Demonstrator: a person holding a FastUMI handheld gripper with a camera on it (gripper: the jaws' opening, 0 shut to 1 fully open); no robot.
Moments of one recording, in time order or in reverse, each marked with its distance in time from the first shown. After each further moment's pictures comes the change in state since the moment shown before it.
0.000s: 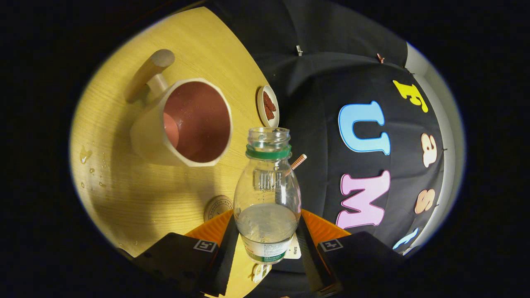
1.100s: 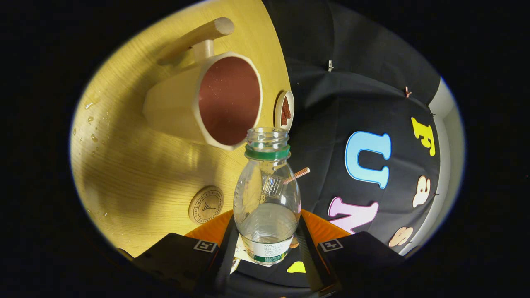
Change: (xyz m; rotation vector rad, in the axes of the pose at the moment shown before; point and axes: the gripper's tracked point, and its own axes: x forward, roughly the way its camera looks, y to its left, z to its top) arm 0.010 -0.005 0.000 -0.285 -0.054 -0.001
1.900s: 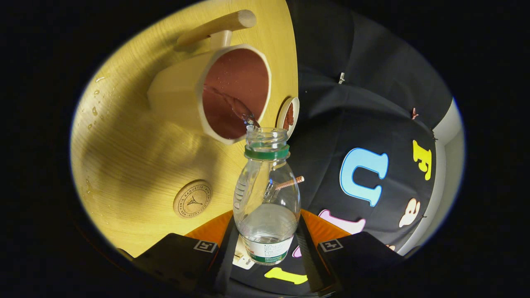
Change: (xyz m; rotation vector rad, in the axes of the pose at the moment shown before) arm 0.006 -0.011 0.000 -0.140 -0.029 -0.006
